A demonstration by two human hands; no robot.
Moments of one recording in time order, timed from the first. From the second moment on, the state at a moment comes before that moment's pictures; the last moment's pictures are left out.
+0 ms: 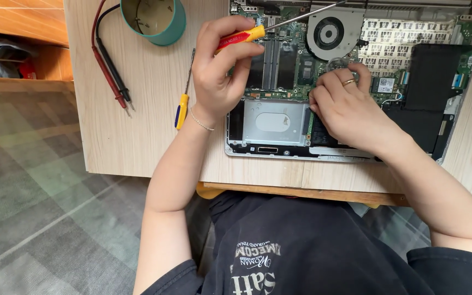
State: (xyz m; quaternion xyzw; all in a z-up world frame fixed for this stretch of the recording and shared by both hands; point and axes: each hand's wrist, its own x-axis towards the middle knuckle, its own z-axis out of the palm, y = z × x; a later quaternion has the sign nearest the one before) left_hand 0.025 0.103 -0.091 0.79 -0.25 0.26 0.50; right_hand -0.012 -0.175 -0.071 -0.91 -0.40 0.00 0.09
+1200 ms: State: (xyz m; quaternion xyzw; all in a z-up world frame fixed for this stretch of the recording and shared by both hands) left_hand -0.016 0.094 -0.009 0.86 -0.32 0.04 0.40; right_hand -0.109 -0.150 -0.092 -0.97 -0.23 -0.08 0.00
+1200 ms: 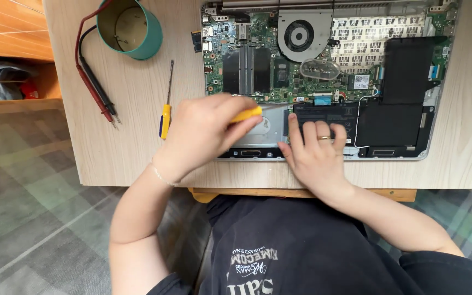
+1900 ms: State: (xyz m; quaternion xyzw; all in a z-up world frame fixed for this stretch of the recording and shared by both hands) left_hand -0.019 0.075 -0.006 0.90 -0.38 0.04 0.21; right_hand -0.100 -0.131 -0.087 -0.98 -0.14 -0.12 0.03
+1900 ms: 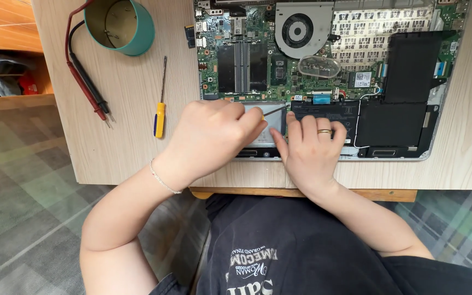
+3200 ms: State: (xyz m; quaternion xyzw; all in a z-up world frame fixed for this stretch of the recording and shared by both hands) left_hand -0.002 -0.003 0.004 0.84 -0.48 0.12 0.21; right_hand -0.097 -0.132 -0.121 -0.95 0.02 -0.09 0.31
